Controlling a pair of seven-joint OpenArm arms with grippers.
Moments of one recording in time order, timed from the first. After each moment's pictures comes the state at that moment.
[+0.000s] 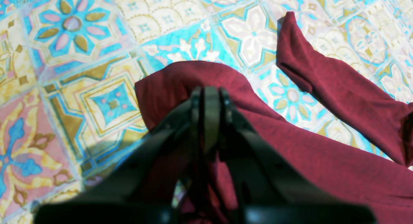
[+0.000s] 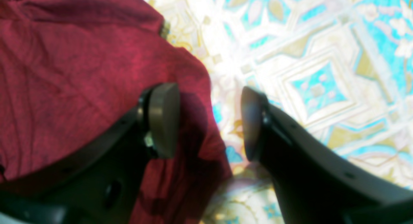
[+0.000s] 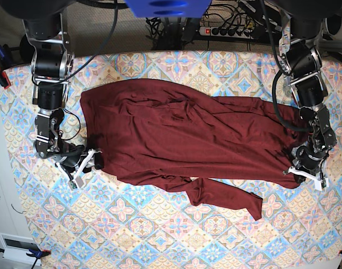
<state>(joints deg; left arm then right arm) -27.5 -22.5 -21.2 42.9 -18.3 -19.9 23.0 28.7 18.6 4.7 42.1 13.2 40.9 -31.4</state>
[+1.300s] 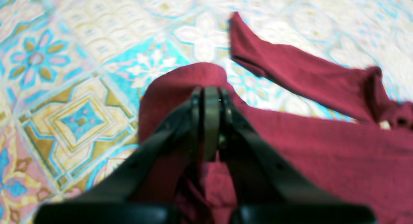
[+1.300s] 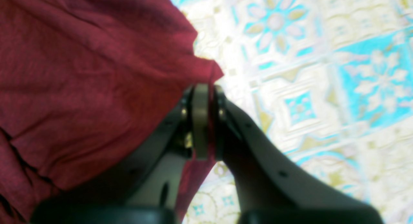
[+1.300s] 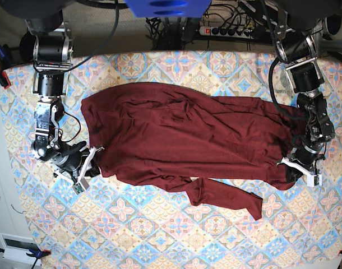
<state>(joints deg) -19.1 -21.1 -21.0 56.8 -18.3 -28.4 22.6 21.1 18.9 3.9 67.0 13.6 40.9 -40.2</state>
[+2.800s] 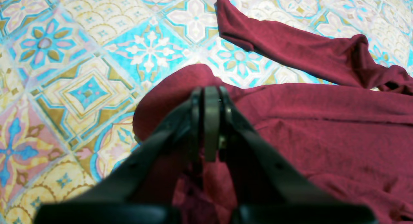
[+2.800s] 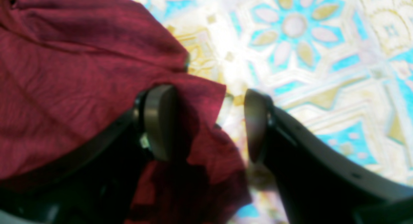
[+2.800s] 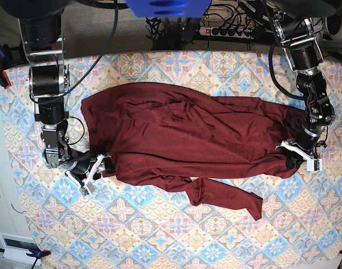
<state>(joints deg) -8.5 -21.2 -21.1 68.8 -22.4 -28.2 23.0 36.7 18.8 -11.5 28.5 13.4 40.5 -19.3</state>
